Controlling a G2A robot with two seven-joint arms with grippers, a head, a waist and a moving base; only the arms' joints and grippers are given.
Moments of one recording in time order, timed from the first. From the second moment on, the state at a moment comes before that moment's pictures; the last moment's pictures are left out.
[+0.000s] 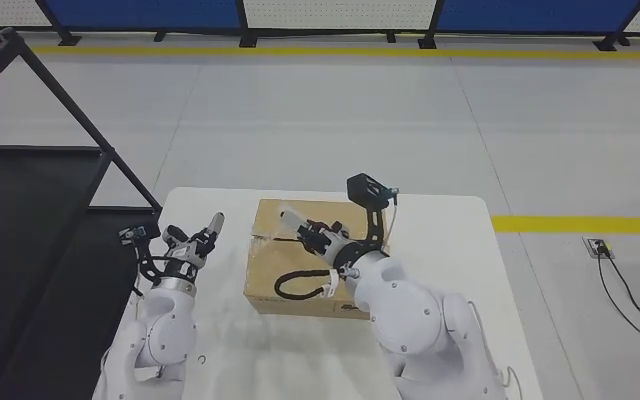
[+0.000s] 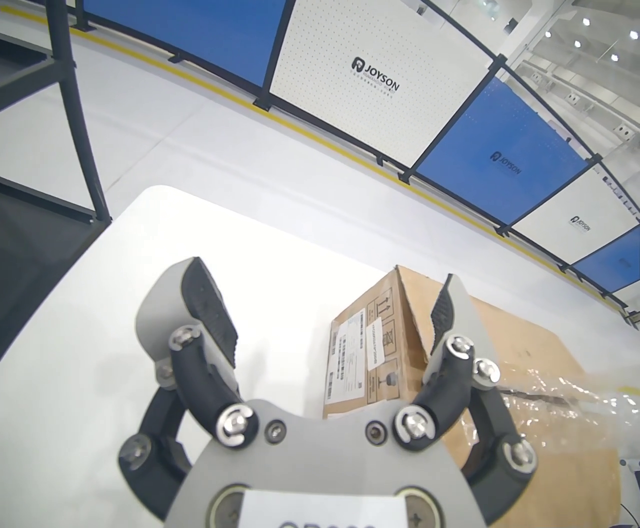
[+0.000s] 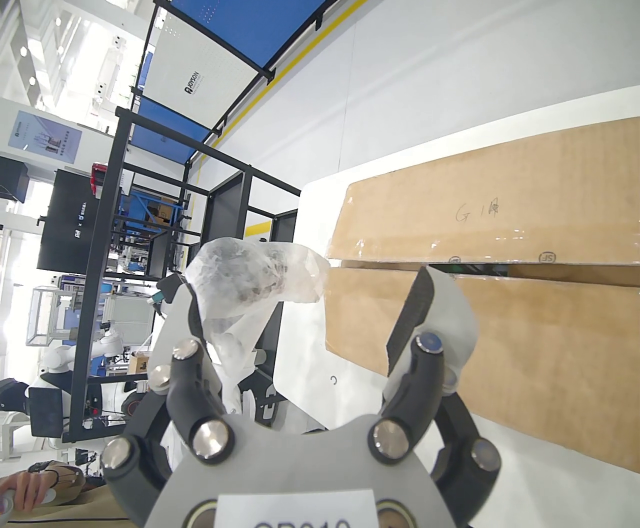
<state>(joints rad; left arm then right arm) 1.16 -1.31 -1.53 -1.74 0.90 0.16 -0.23 -0.86 -1.63 1.10 -1.93 -0.81 0.67 0.81</state>
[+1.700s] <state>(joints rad) 1.06 -1.32 -1.38 -1.61 1.07 0.10 -0.38 -0.91 -1.61 1.14 -1.87 -0.74 0.68 0.74</state>
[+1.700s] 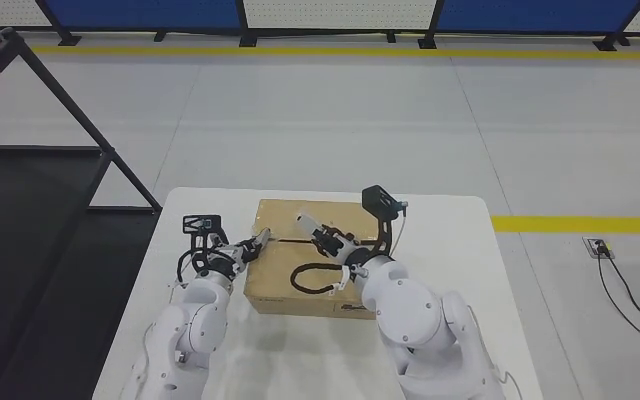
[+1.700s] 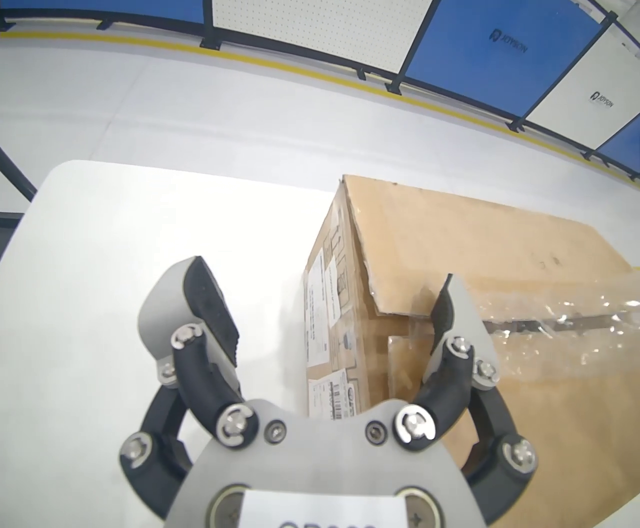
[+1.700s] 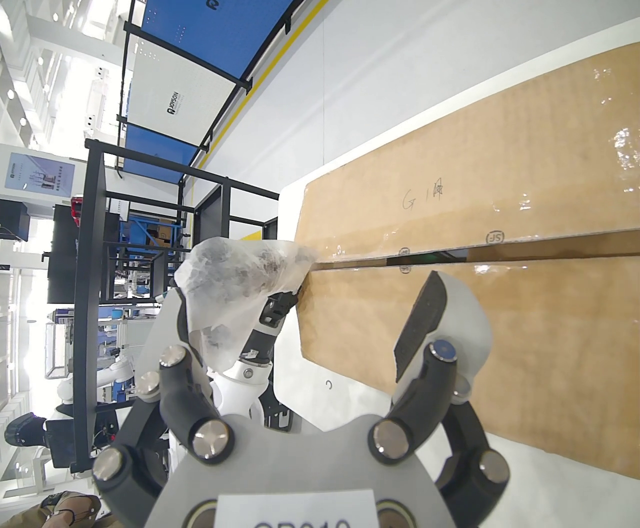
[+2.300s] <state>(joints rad) 1.05 -1.32 -1.35 -1.58 1.14 0.13 -0.39 -0.87 -1.60 1.15 -1.81 -0.76 0.72 0.79</state>
